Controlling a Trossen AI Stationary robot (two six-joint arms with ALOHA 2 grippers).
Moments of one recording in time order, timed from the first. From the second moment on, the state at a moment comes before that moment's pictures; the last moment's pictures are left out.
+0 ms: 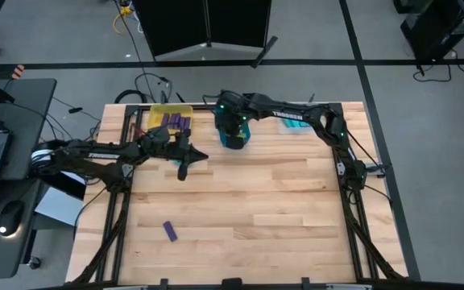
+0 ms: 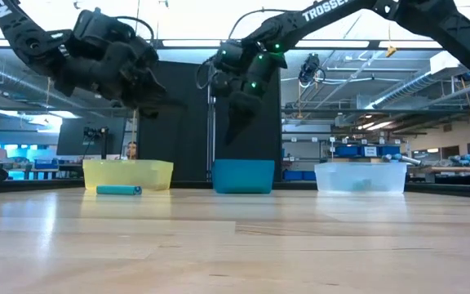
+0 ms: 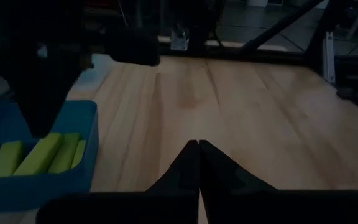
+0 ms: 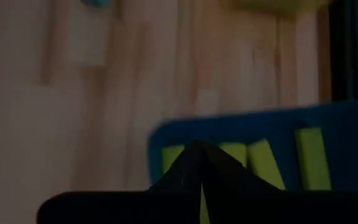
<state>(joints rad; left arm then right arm) 0.37 1.17 0.37 0.53 0.38 0.02 -0.40 2.19 1.93 -0.84 -0.13 -0.43</state>
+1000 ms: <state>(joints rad) 0.05 1.04 0.79 -0.66 0.25 0.07 -0.21 1.56 0.88 0.19 0.05 0.00</state>
